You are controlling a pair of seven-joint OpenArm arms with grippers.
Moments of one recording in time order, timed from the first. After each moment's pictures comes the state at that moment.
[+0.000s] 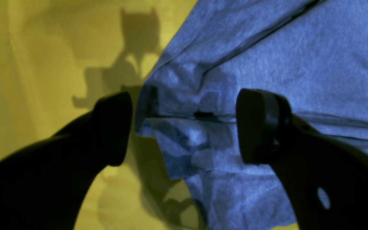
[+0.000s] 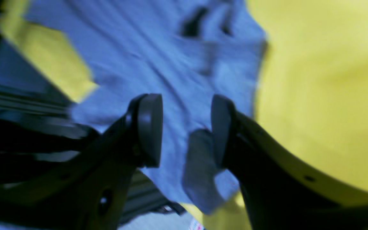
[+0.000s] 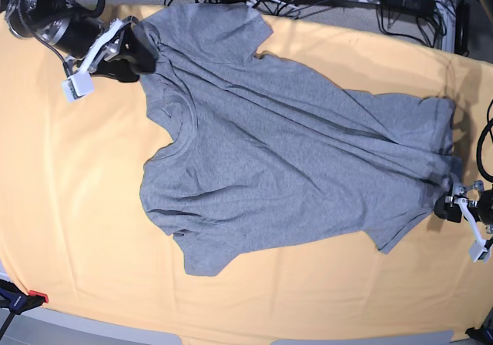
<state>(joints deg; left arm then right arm) -38.9 -52.0 19.8 60.5 -53.9 -25.4 60.0 -26.6 5.9 31.3 119.3 63.5 41.6 -77.2</state>
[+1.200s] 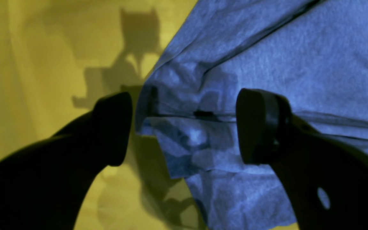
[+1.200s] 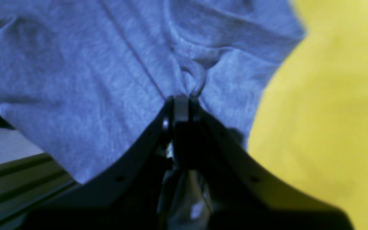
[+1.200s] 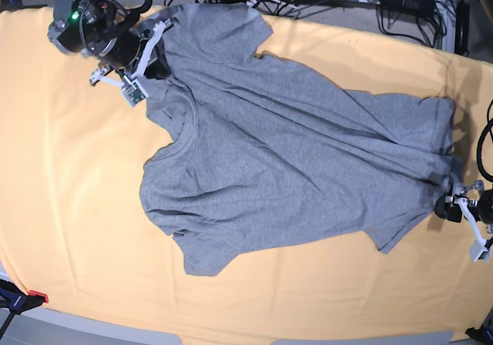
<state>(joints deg) -38.9 -52.0 19.8 60.5 -53.9 -25.4 60.1 -24.0 6.4 11.5 121.9 23.3 38.6 -65.5</state>
